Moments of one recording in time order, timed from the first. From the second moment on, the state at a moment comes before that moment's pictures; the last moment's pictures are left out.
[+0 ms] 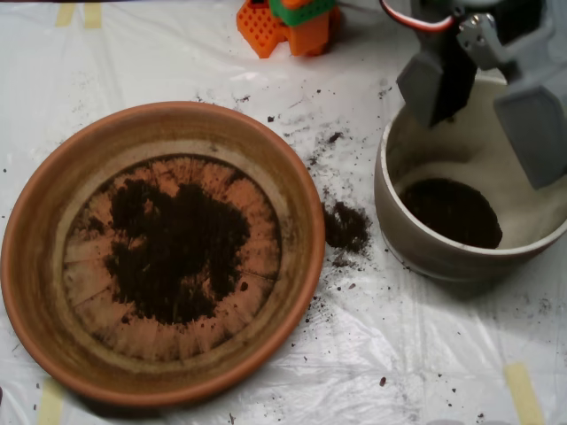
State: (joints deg) arm -23.7 87.9 53.6 94.6 -6.5
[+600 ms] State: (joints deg) arm -0.1 128.4 98.9 69.5 -9.4
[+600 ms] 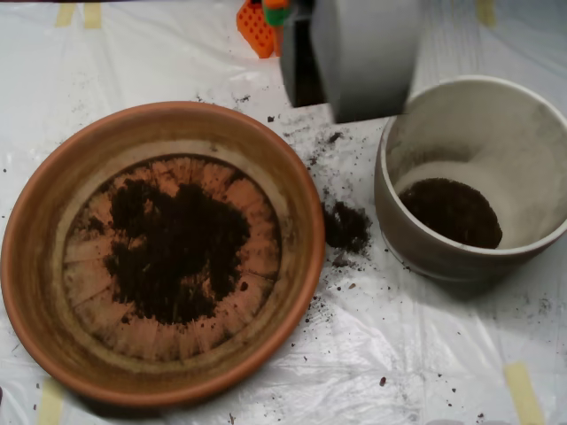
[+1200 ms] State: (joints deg) arm 22.3 126.3 135.8 49.8 -7.6
